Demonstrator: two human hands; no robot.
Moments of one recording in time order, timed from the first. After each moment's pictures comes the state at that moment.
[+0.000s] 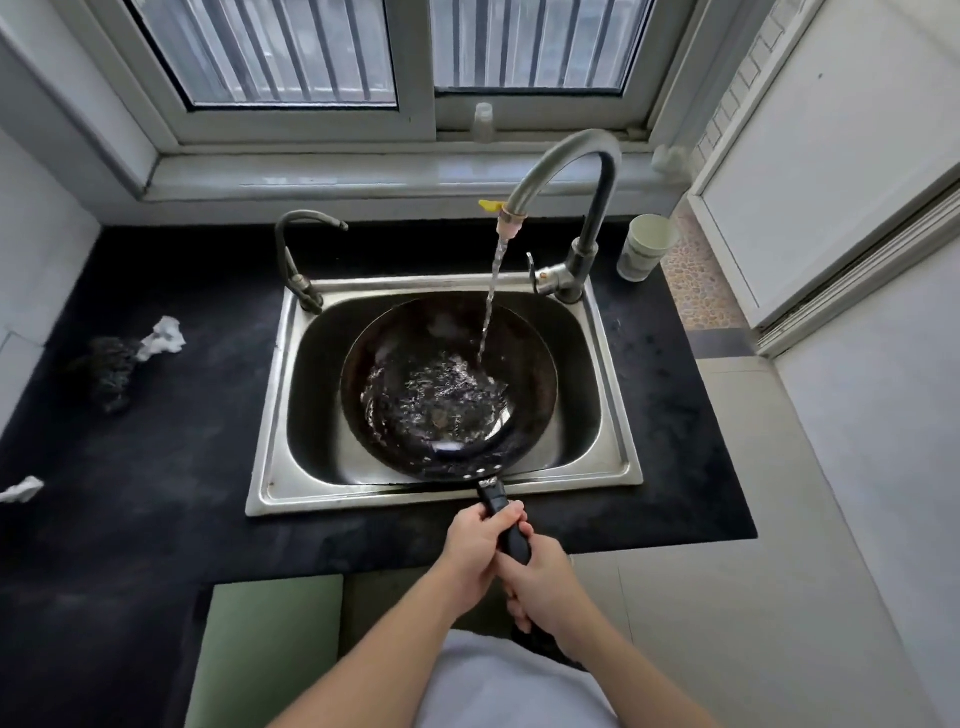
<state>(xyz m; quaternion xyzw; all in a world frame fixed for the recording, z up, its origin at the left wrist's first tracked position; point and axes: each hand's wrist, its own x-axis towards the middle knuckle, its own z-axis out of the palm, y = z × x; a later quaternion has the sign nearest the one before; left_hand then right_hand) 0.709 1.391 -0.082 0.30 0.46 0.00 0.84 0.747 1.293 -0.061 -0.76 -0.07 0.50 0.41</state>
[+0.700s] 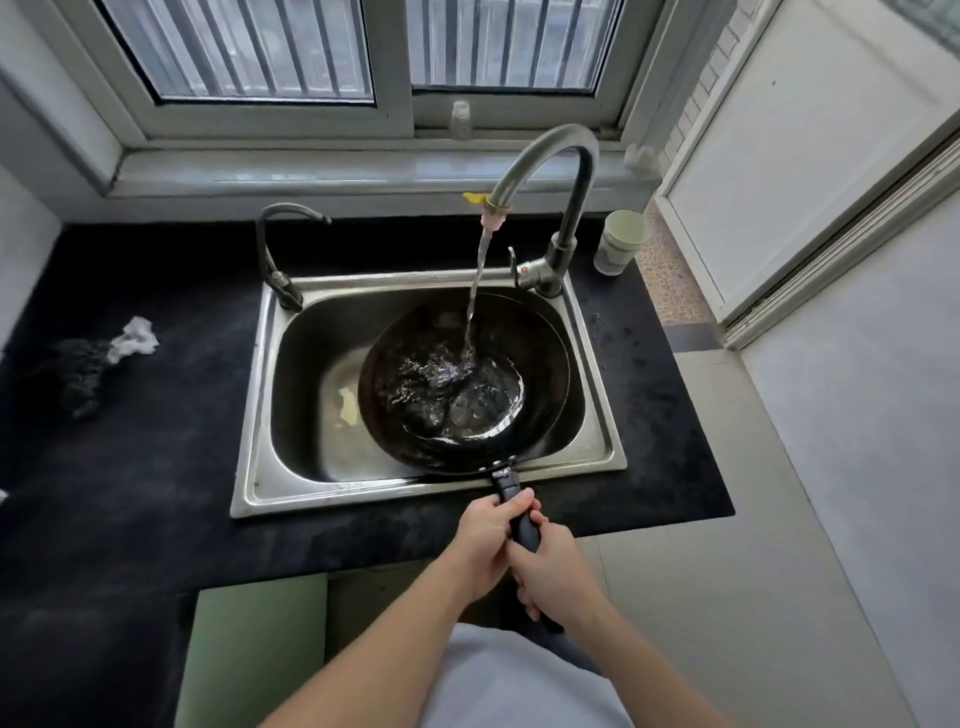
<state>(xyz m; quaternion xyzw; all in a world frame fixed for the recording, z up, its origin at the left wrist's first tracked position) 0.719 1.379 -0.075 0.24 0.40 -0.03 0.88 0.747 1.280 -0.051 -0.82 -0.05 0.44 0.37</state>
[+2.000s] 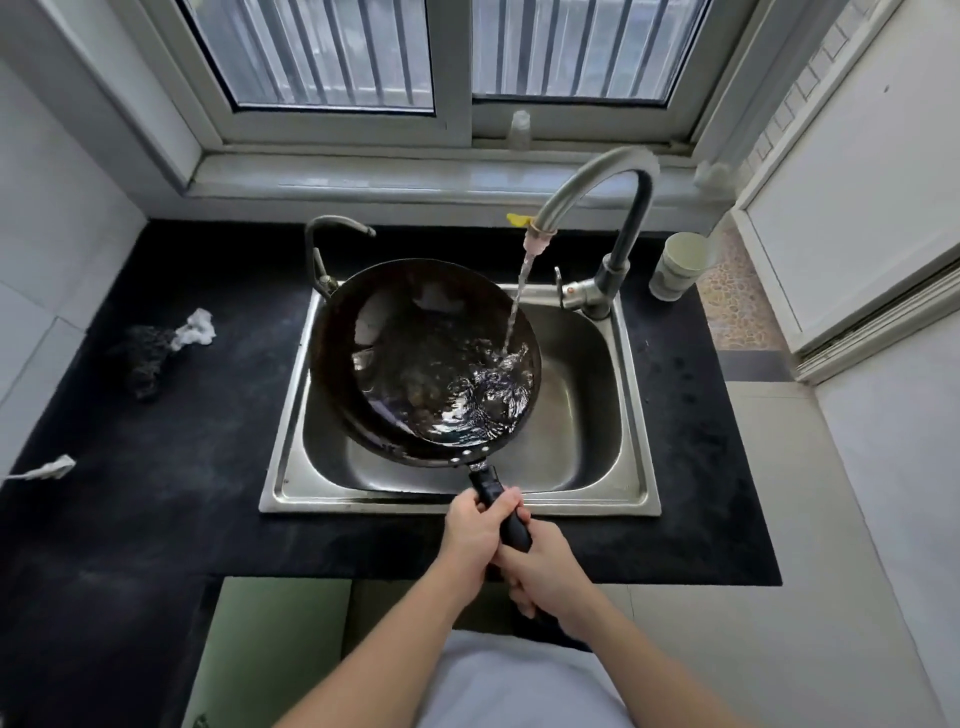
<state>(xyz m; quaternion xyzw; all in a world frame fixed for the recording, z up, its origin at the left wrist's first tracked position) 0.728 1.407 -0.073 0.39 0.51 0.09 0.76 0.782 1.311 -0.056 -0.69 -0.14 0.54 0.45</state>
